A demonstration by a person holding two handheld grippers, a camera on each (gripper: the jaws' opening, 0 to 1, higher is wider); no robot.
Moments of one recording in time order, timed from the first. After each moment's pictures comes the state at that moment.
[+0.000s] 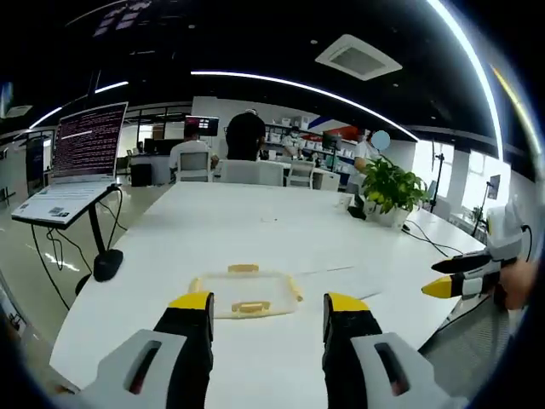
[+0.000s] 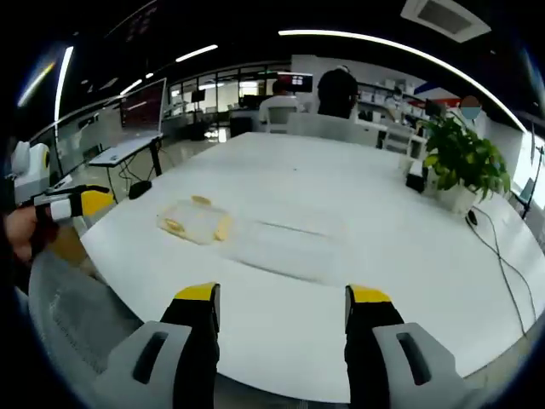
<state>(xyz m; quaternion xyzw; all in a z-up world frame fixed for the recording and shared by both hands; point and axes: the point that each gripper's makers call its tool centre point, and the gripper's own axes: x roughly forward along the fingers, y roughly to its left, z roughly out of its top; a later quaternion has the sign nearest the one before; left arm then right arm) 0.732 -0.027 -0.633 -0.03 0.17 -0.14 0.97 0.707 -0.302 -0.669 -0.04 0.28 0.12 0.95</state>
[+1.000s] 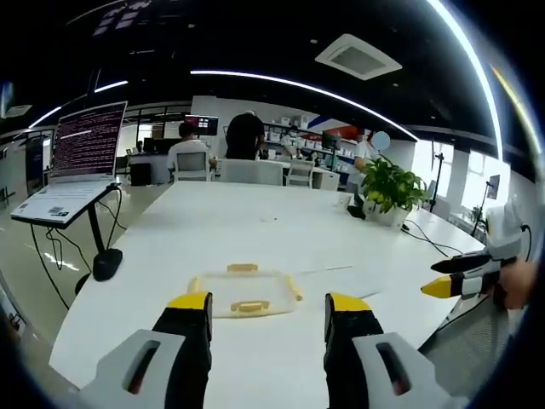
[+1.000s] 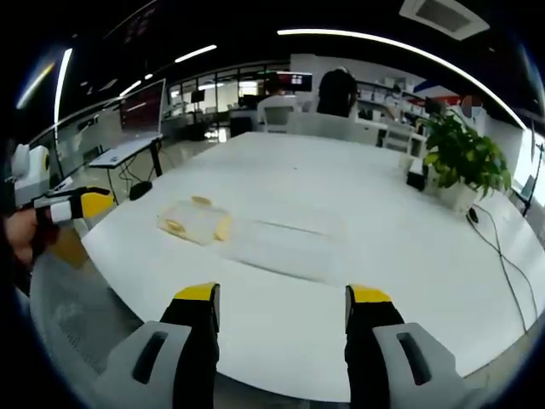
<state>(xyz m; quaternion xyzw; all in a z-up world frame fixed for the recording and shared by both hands) 0.732 -0.028 -0.634 -0.03 0.17 -0.14 0.97 0.707 -0.302 -0.669 -0.04 0.28 0.12 0.95</state>
